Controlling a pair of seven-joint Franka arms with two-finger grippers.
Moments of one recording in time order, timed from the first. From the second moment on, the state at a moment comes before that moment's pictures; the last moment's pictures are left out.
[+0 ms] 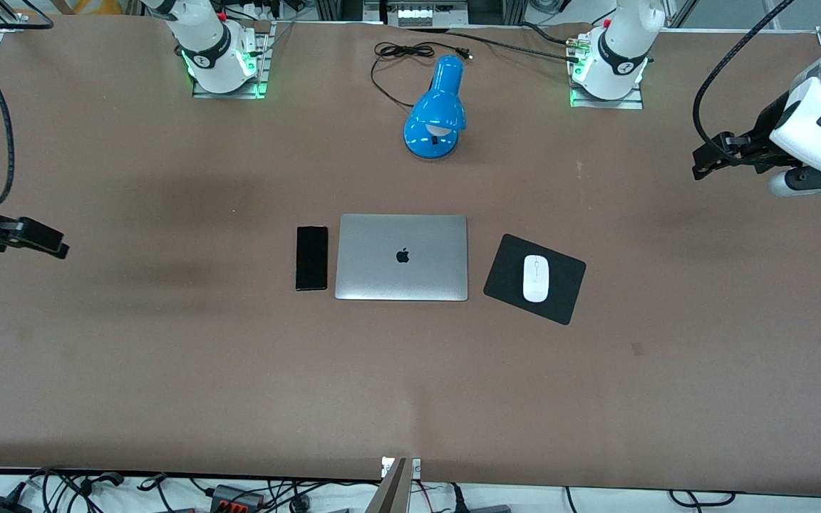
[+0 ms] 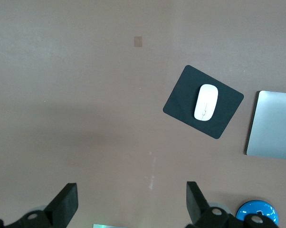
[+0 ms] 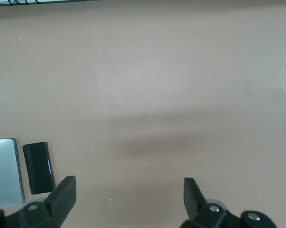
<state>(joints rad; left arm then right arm) -0.04 -0.01 -0.05 -1.61 0.00 1.53 -0.21 0.00 0.28 -0.05 -1.34 0.00 1.66 0.03</state>
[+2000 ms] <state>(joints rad) -0.04 -0.01 -0.05 -1.61 0.00 1.53 -0.16 -0.03 -0.01 -0.04 -1.76 0.00 1.79 -0.06</state>
